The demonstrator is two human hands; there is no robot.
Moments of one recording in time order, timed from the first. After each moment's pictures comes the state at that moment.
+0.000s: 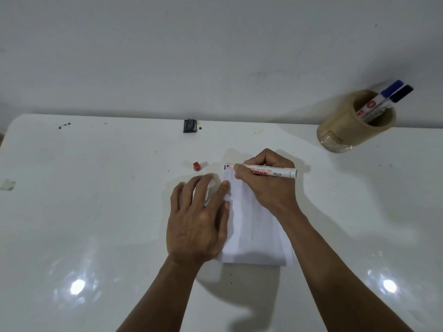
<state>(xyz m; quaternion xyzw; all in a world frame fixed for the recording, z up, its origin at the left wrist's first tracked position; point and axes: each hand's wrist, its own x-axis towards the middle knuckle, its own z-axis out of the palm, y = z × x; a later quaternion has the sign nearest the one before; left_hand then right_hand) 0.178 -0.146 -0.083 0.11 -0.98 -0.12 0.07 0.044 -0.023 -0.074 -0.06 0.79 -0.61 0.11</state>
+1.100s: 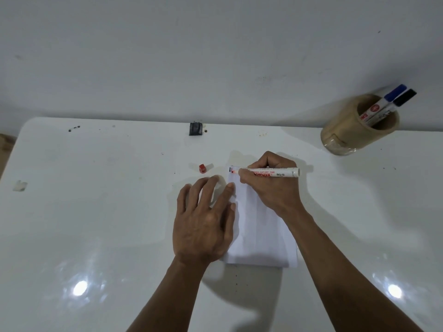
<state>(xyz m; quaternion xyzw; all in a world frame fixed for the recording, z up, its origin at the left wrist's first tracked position) 0.178 -0.146 -0.086 0.12 -0.98 -0.12 0.09 0.041 -0.023 -0.072 -0.09 0.81 -0.57 0.13</state>
